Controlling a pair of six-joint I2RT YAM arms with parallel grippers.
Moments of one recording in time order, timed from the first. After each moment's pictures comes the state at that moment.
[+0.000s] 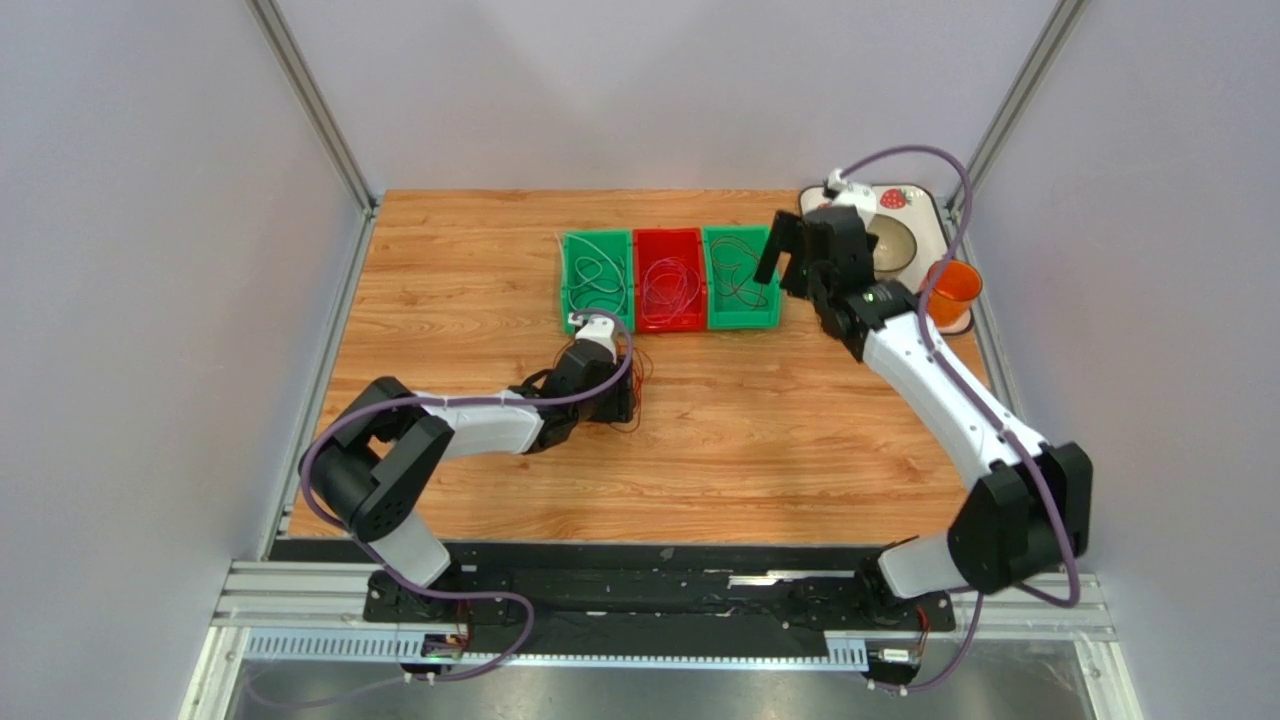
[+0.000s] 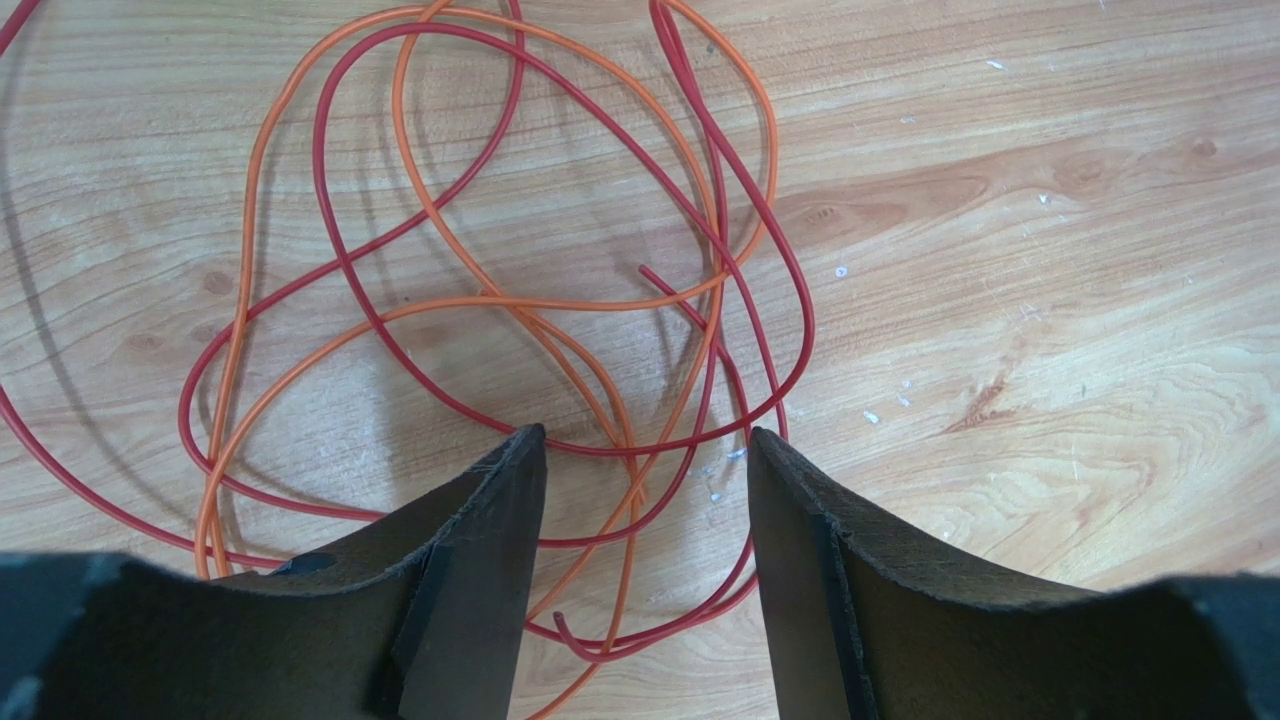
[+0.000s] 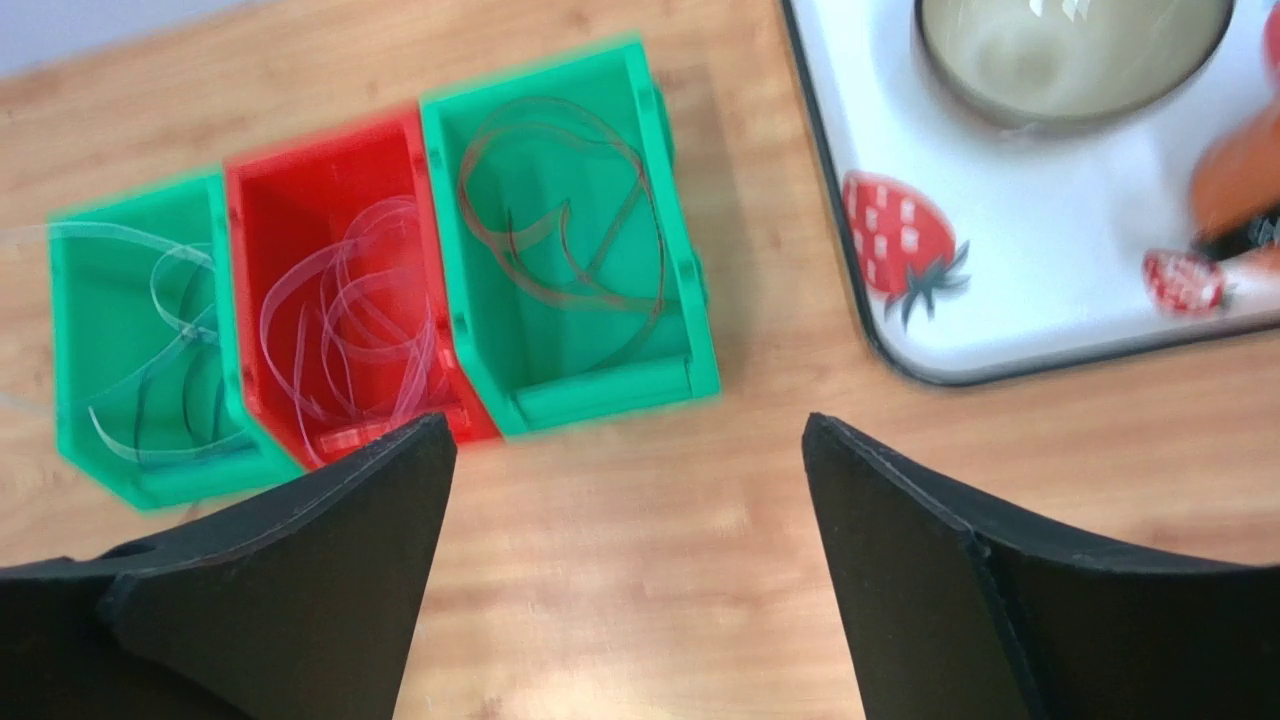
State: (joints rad) left arm -0.71 1.63 0.71 0.22 -0.16 -0.50; right arm 0.36 1.47 1.33 -0.39 0.35 0.43
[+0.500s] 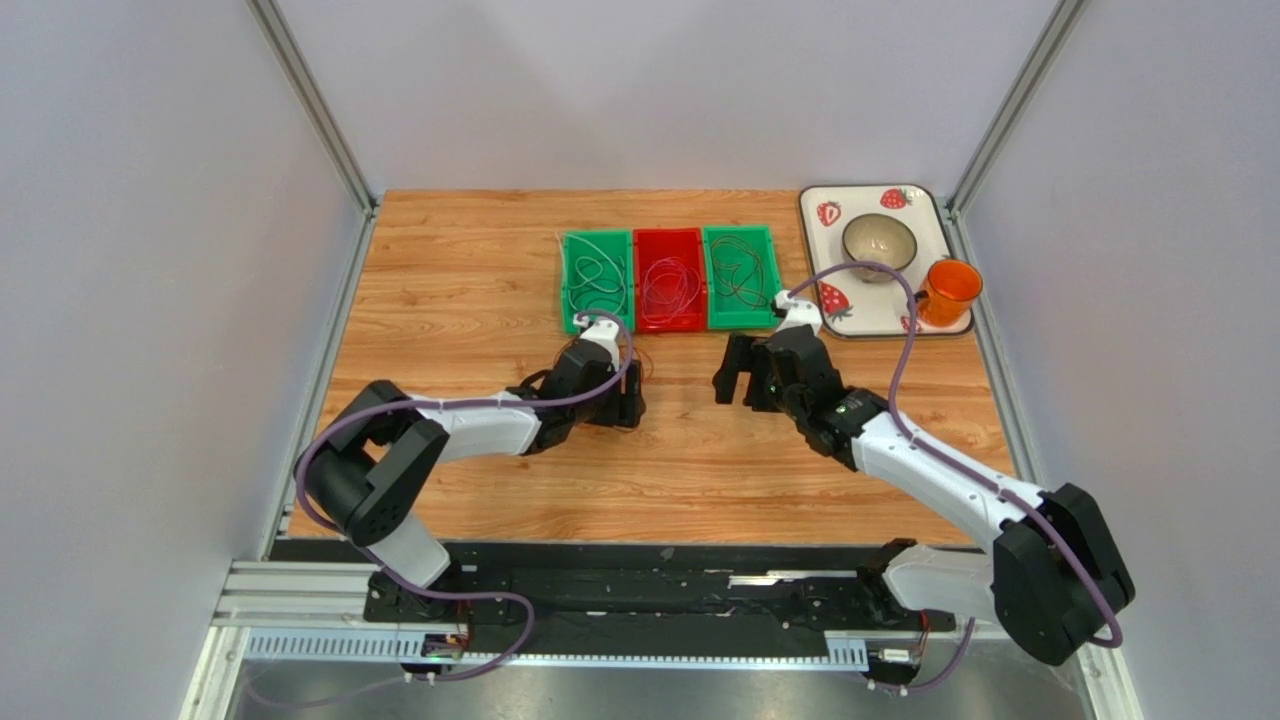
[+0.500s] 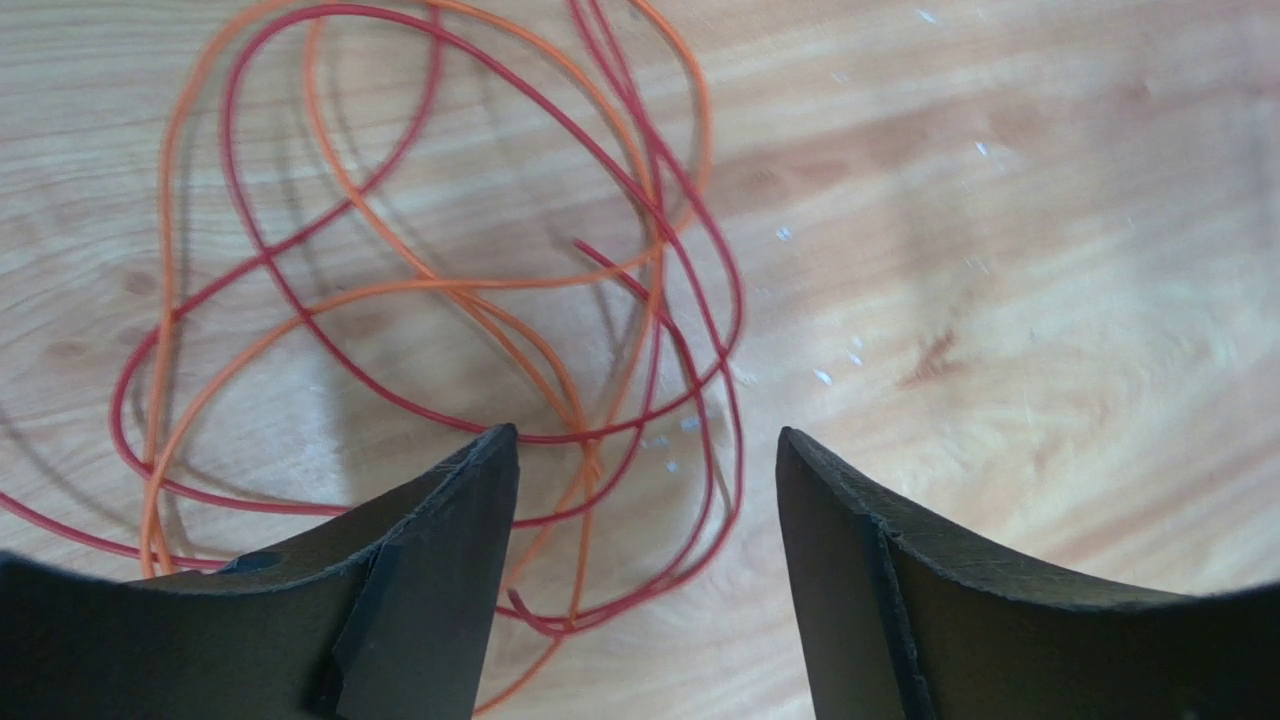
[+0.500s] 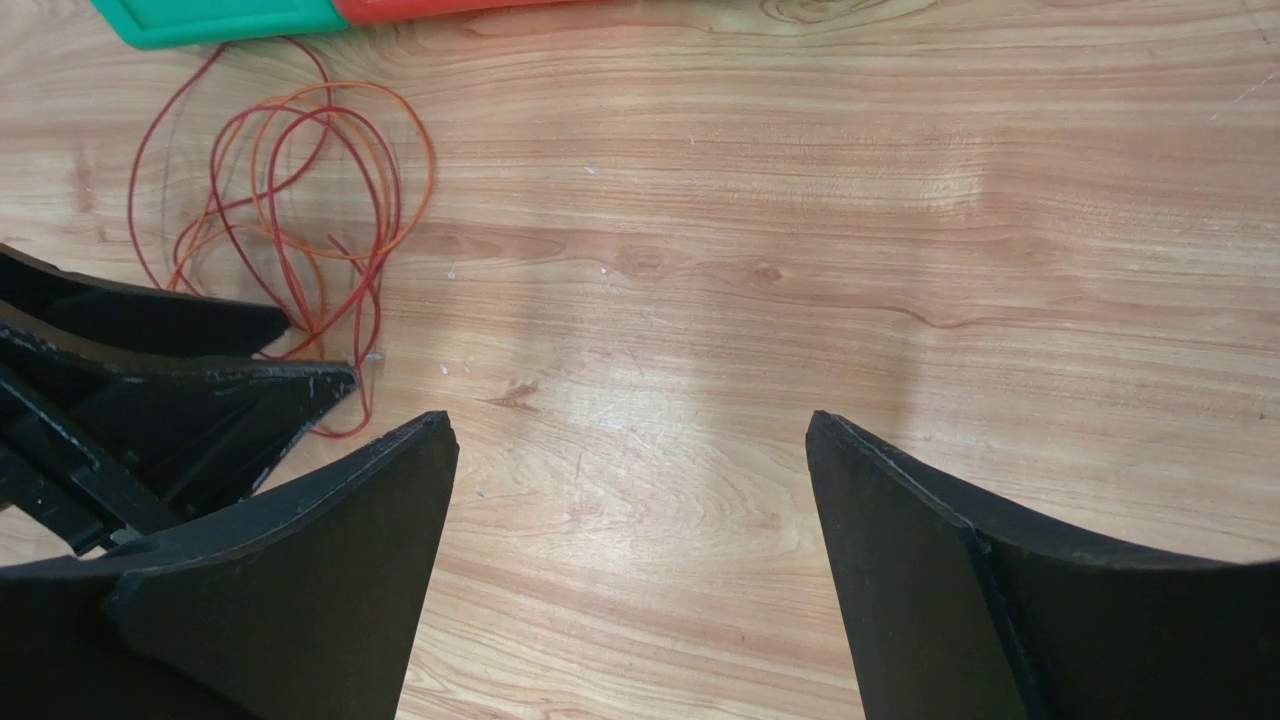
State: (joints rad) left arm -0.71 1.62 0.70 0.22 -0.10 -0.48; right arm 0.59 1.21 0.70 -0.13 0.19 0.54
